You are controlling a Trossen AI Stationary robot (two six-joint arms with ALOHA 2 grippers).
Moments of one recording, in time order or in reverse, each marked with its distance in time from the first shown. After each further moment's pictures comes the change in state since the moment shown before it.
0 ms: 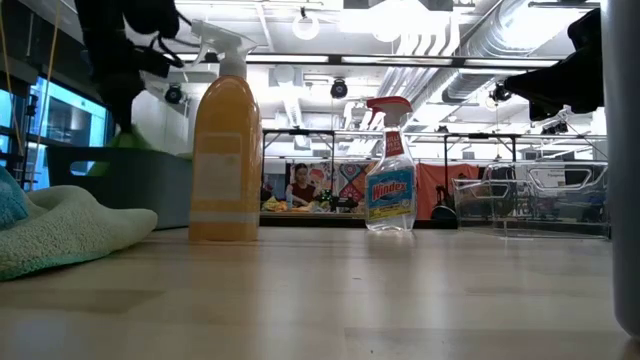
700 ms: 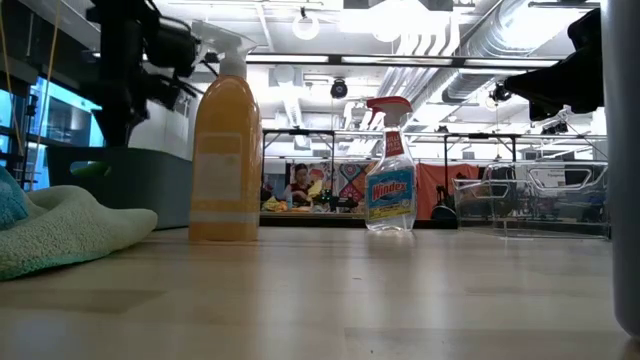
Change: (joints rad) left arm 0.031 0.212 -0.009 -0.053 0.250 0.290; right arm 0.000 0.000 0.000 0.000 0.000 0.000
